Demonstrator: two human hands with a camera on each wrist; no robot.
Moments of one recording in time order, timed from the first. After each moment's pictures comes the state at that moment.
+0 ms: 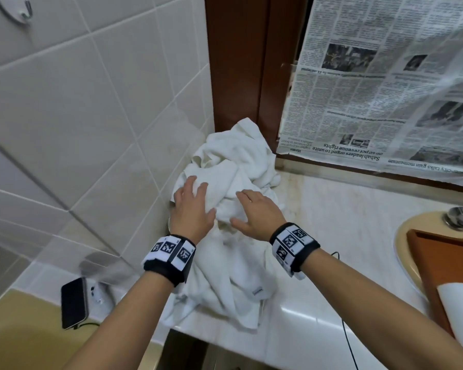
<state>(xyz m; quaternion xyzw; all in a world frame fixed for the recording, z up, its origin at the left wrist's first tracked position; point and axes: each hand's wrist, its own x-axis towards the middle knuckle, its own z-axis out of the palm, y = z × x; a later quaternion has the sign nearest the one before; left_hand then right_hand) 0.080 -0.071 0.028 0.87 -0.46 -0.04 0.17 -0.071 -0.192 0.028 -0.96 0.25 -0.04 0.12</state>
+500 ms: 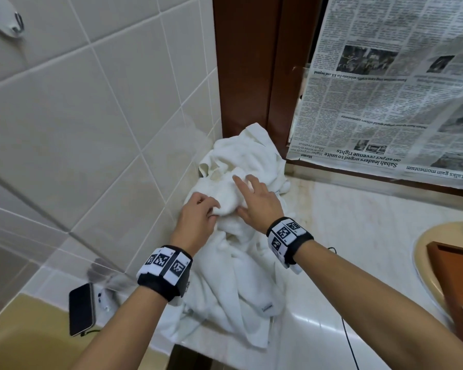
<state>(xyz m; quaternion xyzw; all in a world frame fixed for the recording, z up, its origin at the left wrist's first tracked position) 0.100 -0.071 0.027 0.78 -0.52 -0.03 0.35 -0.023 -0.225 0.016 -0.95 0.29 -0.08 0.09</state>
